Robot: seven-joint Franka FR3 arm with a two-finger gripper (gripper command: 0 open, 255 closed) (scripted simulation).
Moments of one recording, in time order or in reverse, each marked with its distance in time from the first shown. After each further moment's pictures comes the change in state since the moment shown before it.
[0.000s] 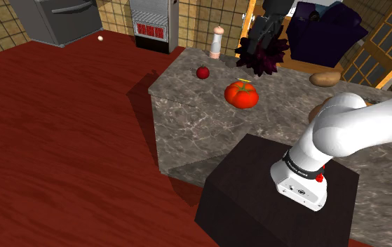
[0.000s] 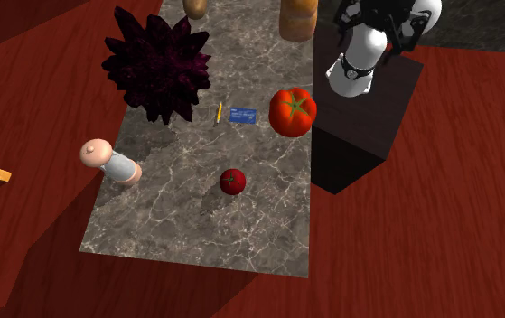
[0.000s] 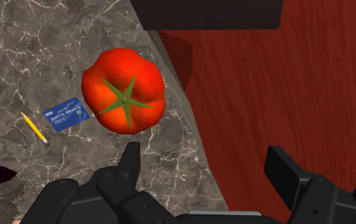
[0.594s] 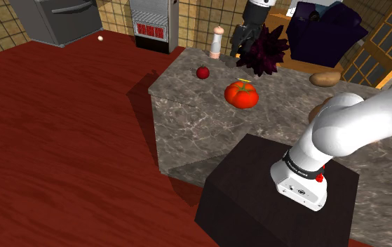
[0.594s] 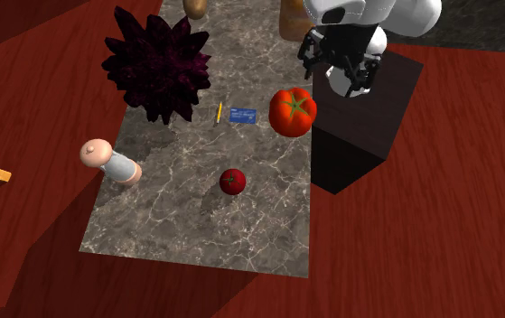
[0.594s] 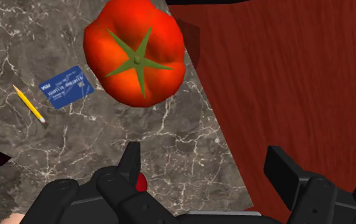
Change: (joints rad) arm -0.015 0.208 -0.056 0.010 -0.022 0.215 -0.047
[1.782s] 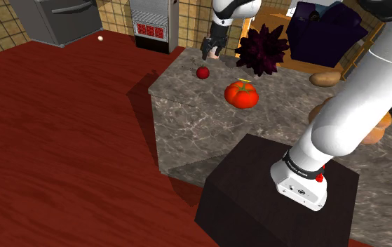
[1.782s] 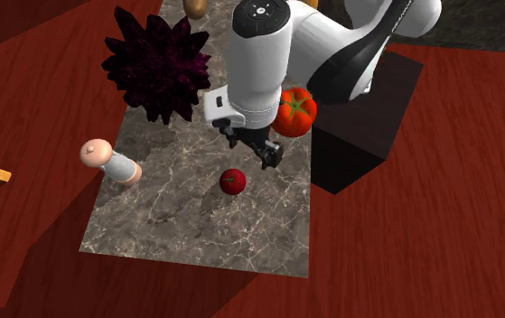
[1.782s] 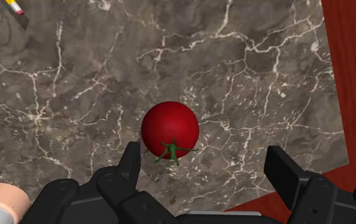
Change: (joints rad) arm -0.017 0.647 -0.118 0.322 0.099 0.364 -0.153
